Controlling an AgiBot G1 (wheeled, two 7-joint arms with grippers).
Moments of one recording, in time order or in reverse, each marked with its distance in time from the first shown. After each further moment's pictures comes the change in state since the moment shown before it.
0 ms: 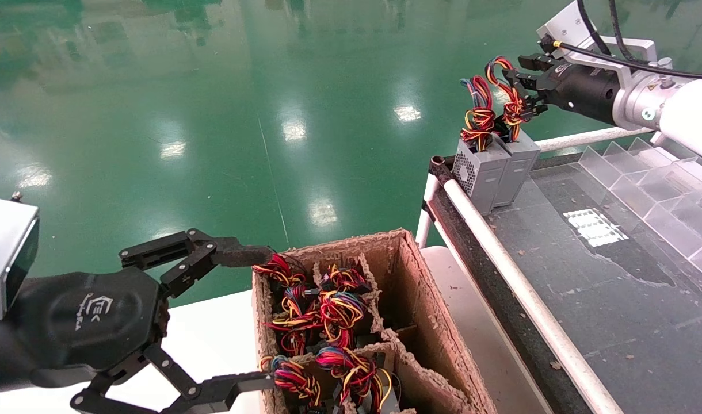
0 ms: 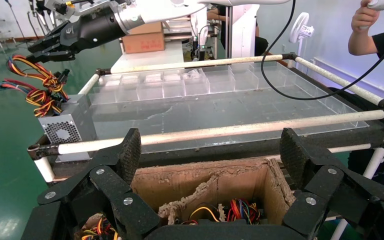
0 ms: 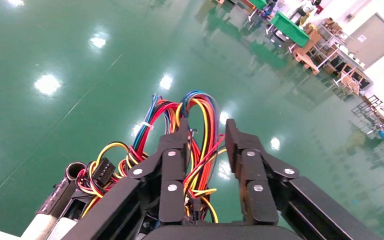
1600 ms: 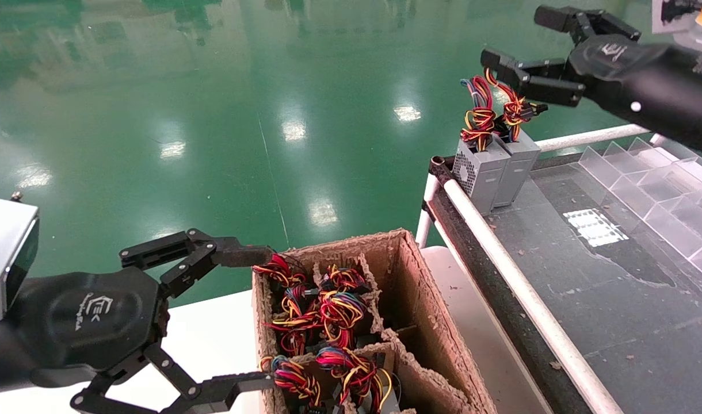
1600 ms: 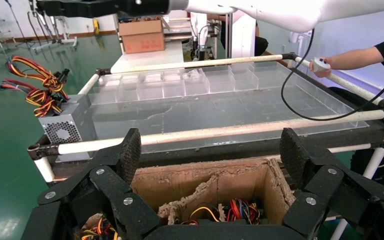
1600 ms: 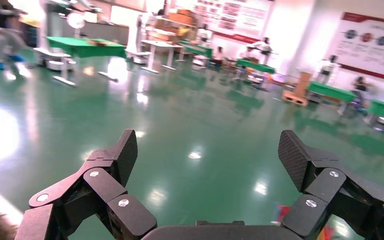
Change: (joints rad) left arm 0.003 0.004 -0.011 0.000 0.007 0.004 -0.005; right arm -0.353 0.316 0.164 0.612 0.334 -0.482 0.316
